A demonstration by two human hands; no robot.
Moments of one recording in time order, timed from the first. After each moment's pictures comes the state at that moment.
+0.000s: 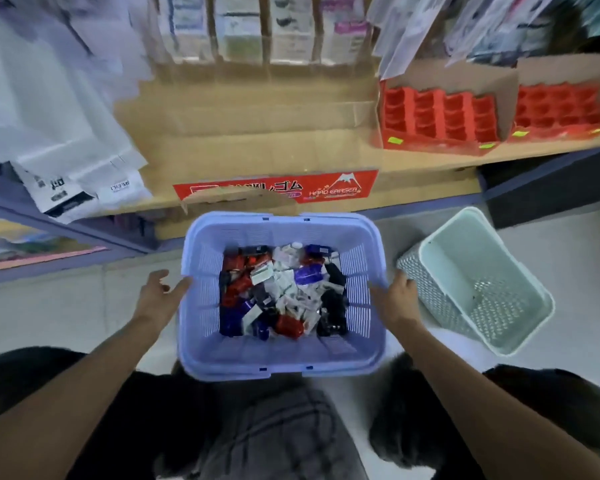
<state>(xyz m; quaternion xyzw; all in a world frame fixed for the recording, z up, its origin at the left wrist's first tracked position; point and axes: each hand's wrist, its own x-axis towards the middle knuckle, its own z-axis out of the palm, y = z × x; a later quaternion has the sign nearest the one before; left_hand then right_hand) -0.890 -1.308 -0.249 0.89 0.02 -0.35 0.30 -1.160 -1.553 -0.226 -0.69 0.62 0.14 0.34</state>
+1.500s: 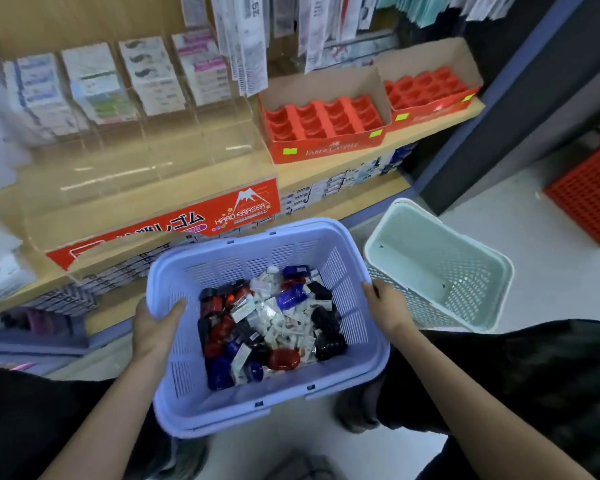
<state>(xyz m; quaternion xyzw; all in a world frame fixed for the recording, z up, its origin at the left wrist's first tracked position) -0.923 -1.408 -0.291 0.84 -0.02 -0.31 0.45 -1.226 -1.590 -0.274 -0.71 0.61 -0.02 0.34</state>
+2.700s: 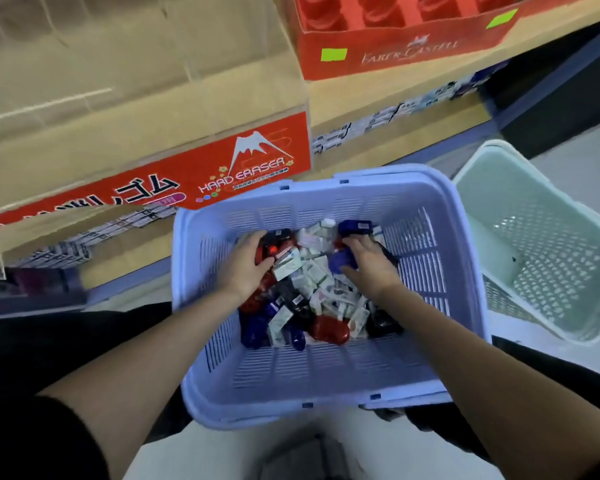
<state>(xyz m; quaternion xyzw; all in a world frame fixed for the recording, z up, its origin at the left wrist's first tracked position) -0.955 -1.511 -0.374 0.82 -0.40 -0.36 0.17 -1.154 -1.627 -0.383 -0.82 0.45 0.15 0.32</state>
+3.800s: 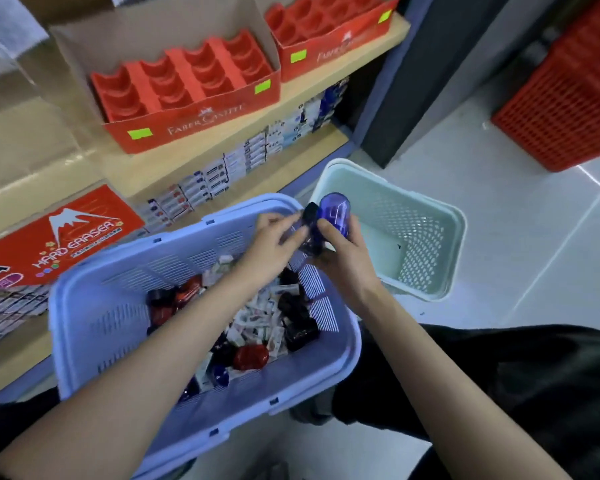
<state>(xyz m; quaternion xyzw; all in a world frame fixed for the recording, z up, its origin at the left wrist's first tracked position) -1.110 -1.639 -0.267 0.67 -0.50 -0.45 0.31 -1.238 -1.650 -0.254 -0.30 0.50 -0.40 0.71</state>
